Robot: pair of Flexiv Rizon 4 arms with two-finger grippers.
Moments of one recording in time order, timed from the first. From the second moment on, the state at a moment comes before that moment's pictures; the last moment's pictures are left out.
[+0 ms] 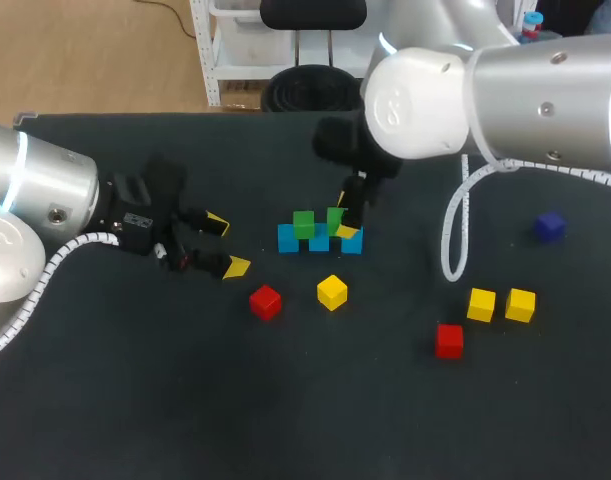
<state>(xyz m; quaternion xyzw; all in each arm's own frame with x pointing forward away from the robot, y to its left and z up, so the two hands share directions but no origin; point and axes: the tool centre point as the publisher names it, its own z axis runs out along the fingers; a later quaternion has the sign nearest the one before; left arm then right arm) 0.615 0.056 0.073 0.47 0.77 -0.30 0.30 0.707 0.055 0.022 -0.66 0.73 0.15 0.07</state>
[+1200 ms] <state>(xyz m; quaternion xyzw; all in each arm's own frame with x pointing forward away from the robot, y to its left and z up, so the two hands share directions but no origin) 0.615 0.056 0.073 0.47 0.77 -0.30 0.30 0.662 -0.004 0.069 -0.62 0.76 0.16 0.08</state>
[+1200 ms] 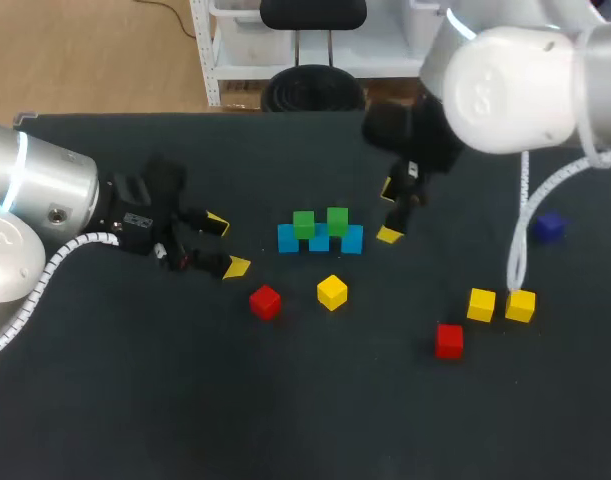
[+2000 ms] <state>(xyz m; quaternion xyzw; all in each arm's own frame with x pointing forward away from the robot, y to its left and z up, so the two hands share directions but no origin) 0.615 0.056 0.073 0.47 0.77 -0.30 0.30 0.586 -0.081 0.060 -0.59 0.80 0.14 0.03</state>
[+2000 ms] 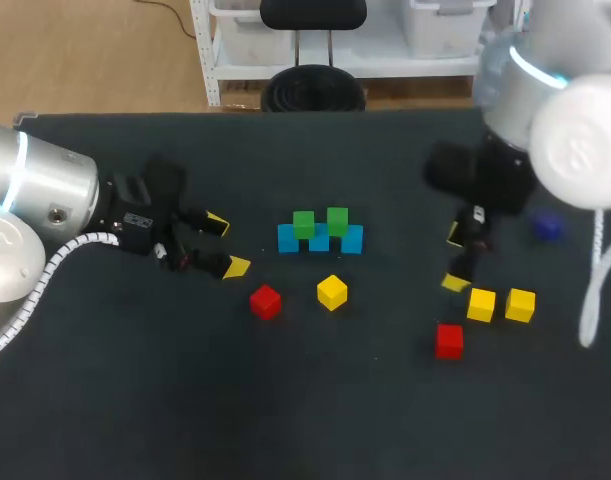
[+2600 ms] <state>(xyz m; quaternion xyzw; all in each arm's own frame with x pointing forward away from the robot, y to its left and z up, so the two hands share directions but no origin) 0.615 0.056 0.073 0.47 0.77 -0.30 0.30 0.544 -0.129 0.060 -0.57 0.81 0.12 0.03</state>
